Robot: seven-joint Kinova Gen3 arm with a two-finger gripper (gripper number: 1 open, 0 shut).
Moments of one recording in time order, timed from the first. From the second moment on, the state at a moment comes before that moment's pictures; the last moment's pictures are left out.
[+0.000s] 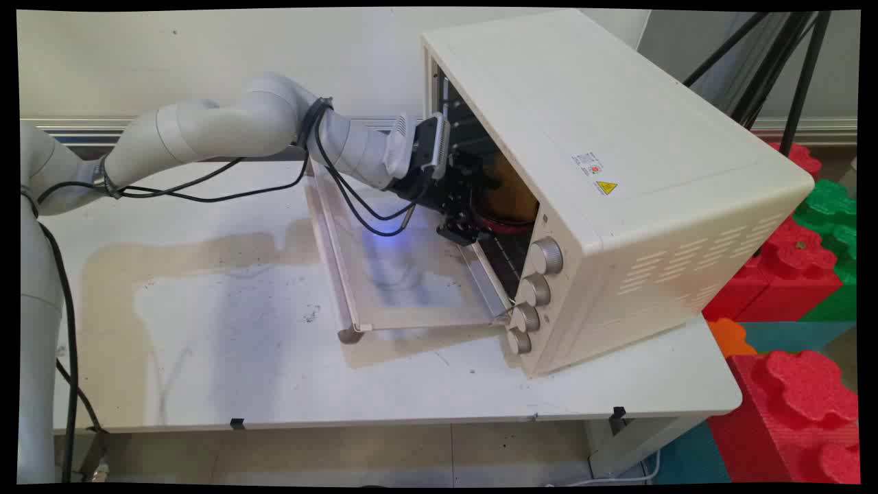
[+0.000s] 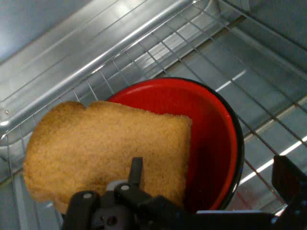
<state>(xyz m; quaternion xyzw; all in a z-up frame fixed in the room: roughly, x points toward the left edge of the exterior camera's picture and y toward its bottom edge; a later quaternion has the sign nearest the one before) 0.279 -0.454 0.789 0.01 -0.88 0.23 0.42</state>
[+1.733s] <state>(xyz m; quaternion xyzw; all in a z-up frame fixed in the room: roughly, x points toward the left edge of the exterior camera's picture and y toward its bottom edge) 0.407 -0.342 0.879 0.09 -0.86 0.20 0.46</state>
